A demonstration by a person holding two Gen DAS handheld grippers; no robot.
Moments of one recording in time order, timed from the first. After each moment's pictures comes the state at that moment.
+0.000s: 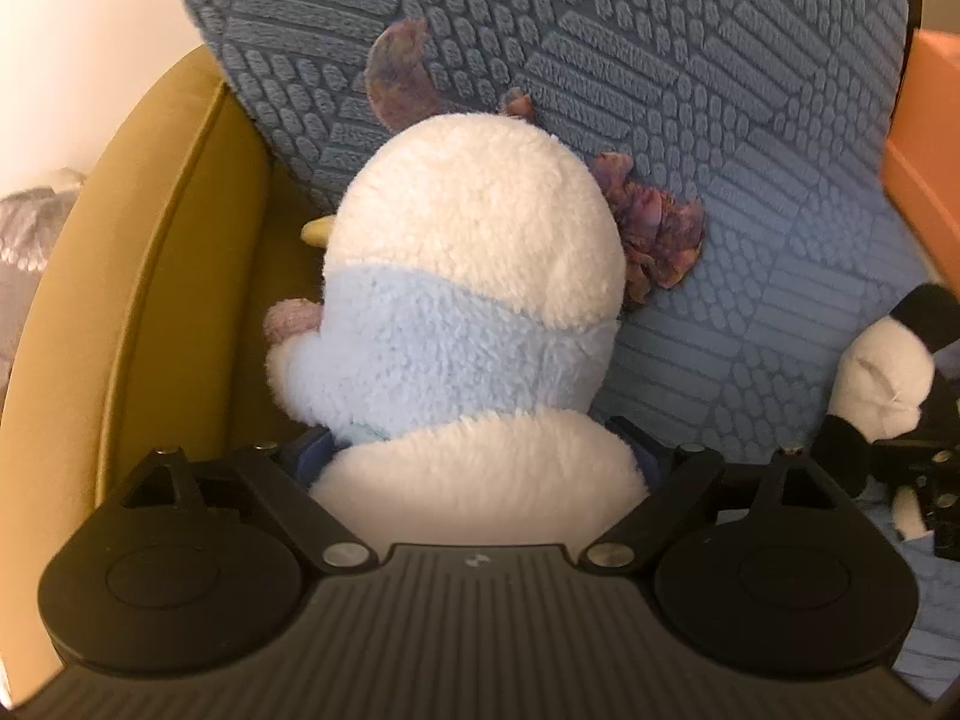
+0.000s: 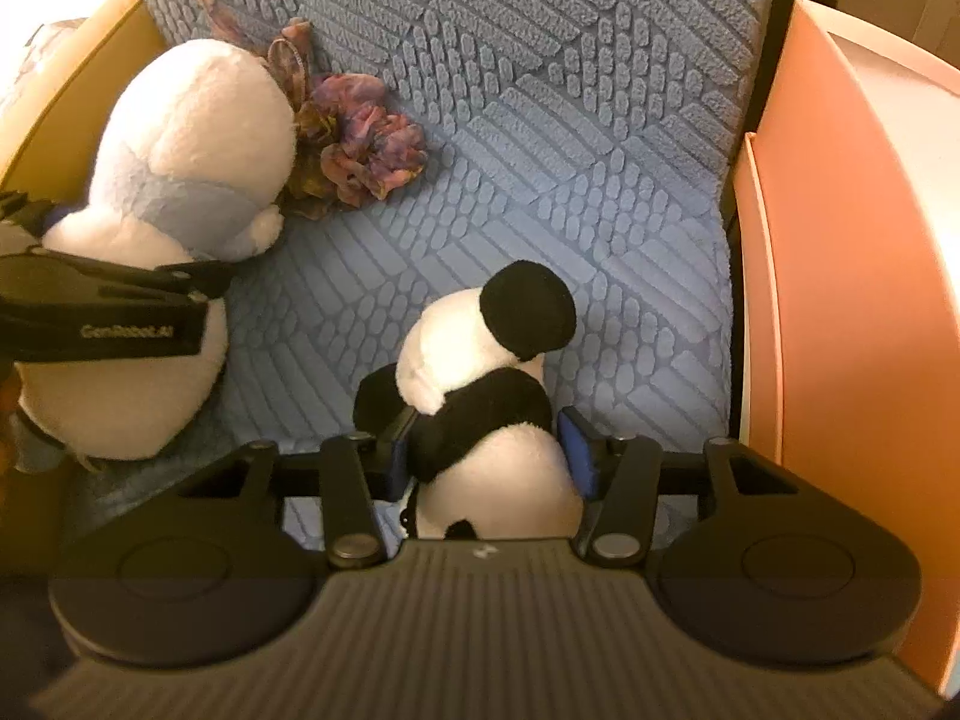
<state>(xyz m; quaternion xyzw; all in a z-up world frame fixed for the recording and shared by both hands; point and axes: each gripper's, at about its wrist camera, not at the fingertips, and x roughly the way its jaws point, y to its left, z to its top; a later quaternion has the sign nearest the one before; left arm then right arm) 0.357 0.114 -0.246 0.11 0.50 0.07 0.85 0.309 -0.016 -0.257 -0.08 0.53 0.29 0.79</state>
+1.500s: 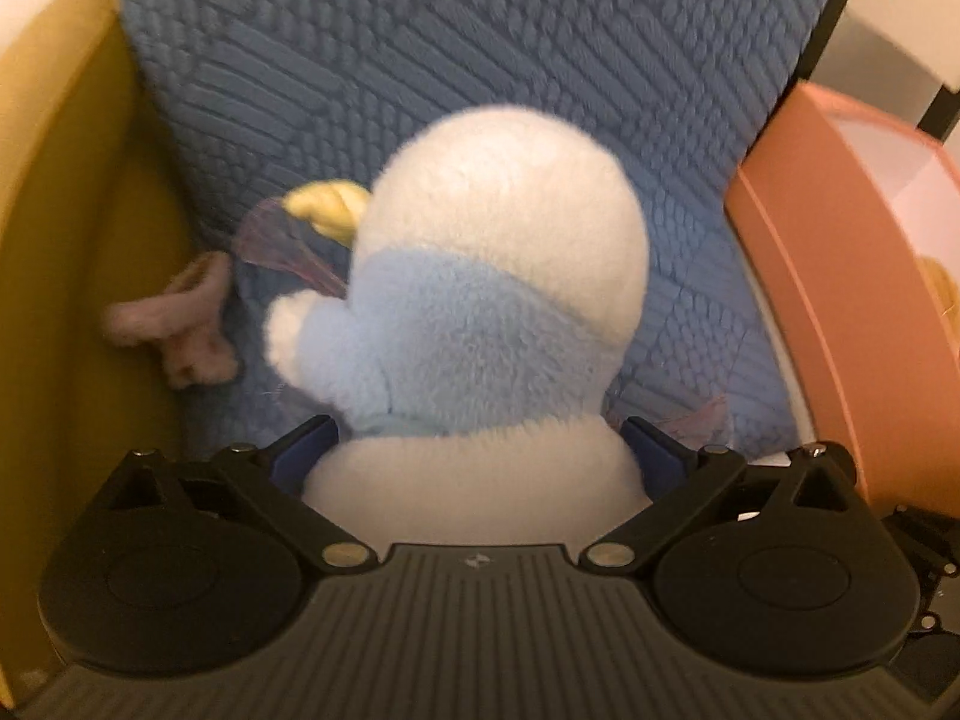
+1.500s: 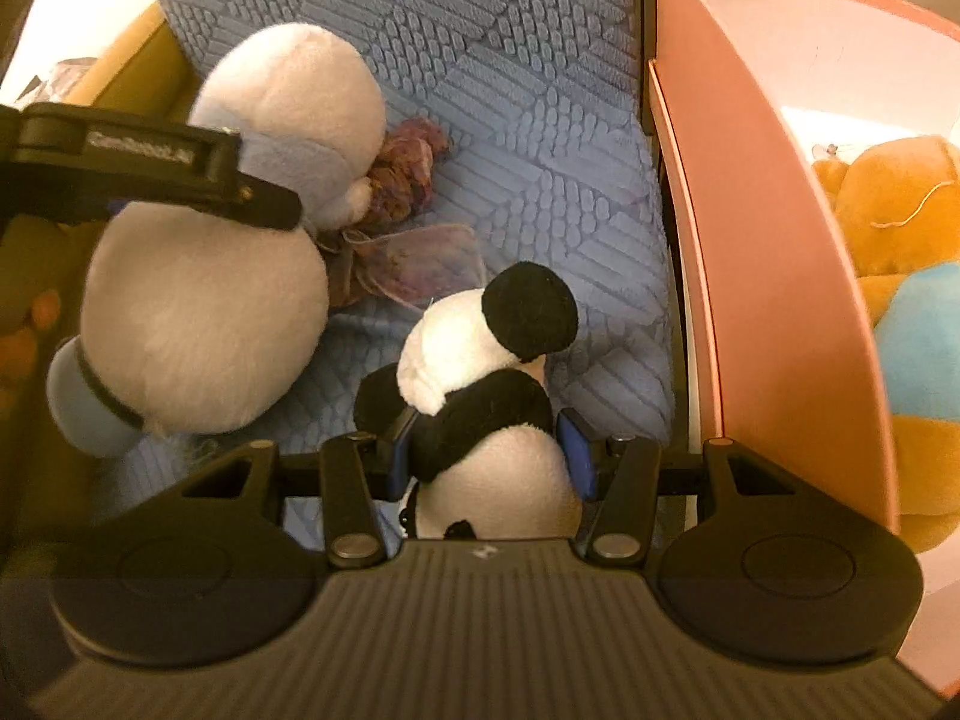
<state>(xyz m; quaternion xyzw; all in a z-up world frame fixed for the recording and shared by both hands) 0.359 0.098 -0.242 -0.03 0.56 -0.04 0.83 0.238 -0.069 -0.256 -0.03 0.53 0.26 0.81</state>
